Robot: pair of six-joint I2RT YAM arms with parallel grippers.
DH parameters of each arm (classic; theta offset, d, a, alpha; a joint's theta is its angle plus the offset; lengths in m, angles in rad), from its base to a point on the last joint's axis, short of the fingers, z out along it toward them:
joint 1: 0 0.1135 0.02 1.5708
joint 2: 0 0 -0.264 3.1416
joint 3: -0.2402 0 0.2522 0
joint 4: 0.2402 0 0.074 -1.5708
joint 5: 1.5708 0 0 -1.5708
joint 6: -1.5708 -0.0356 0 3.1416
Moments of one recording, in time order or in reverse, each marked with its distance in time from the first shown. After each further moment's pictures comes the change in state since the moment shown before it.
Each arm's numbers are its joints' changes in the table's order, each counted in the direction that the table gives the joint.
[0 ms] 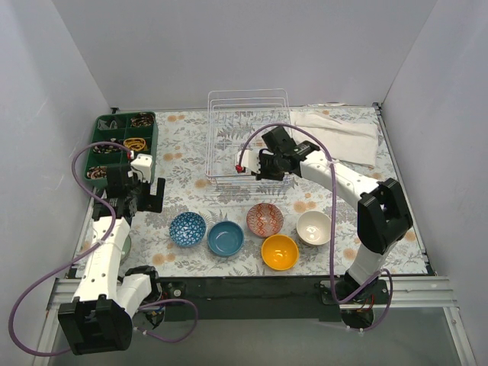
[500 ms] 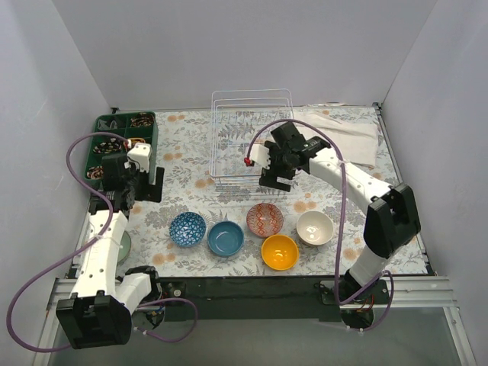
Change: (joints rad) left arm 0.000 -0.048 -0.068 -0.029 0.042 -0.012; right arm -0.039 0.056 0.022 0.078 0.071 -0.058
